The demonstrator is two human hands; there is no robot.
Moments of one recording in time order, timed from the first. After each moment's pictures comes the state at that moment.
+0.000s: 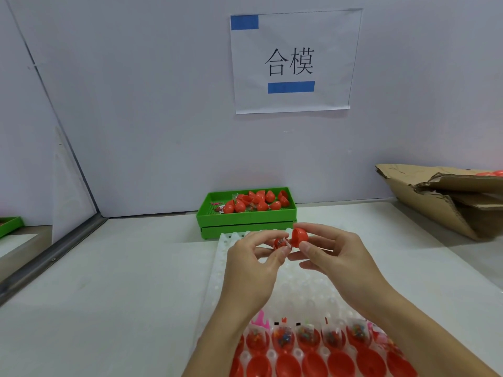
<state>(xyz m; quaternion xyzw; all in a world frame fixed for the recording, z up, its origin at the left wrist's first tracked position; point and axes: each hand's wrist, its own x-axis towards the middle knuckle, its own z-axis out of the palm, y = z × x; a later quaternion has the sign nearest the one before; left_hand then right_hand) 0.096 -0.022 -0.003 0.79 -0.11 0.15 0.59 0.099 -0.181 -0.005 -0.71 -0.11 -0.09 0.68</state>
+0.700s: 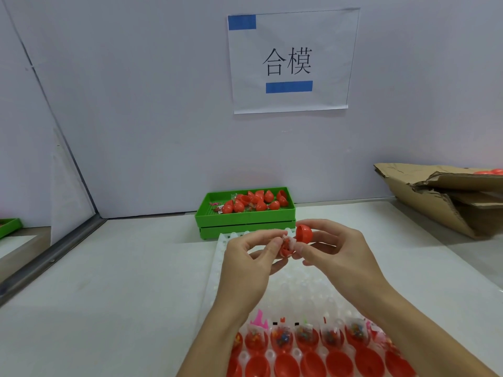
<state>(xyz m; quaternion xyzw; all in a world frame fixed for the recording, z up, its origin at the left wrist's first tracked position) 0.093 -0.021 0.001 0.70 -0.10 0.10 0.70 0.095 -0.181 -0.001 -0.72 -0.12 -0.14 0.67</state>
